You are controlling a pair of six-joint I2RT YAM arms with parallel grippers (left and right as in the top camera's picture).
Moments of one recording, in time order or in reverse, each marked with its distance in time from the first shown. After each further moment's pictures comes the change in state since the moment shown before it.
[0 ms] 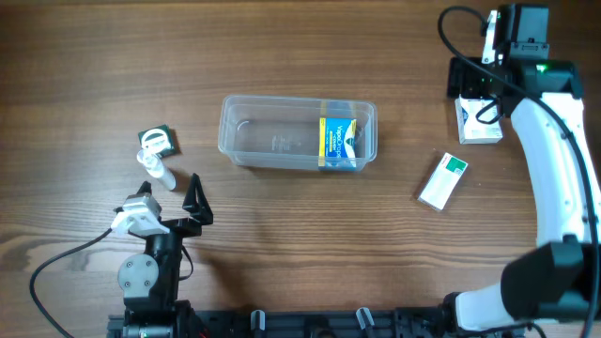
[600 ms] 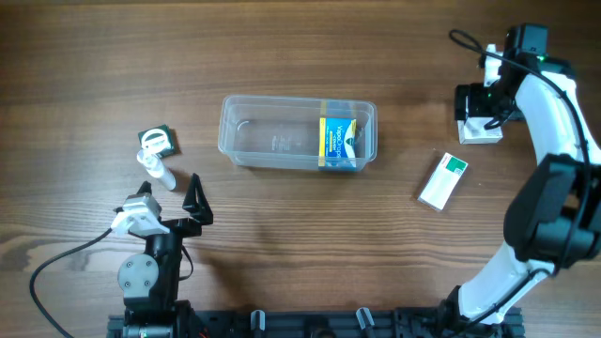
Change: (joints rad) left arm 0.000 0.000 0.000 0.000 0.000 0.000; right arm -0.150 0.296 0.000 0.000 -0.140 -0.109
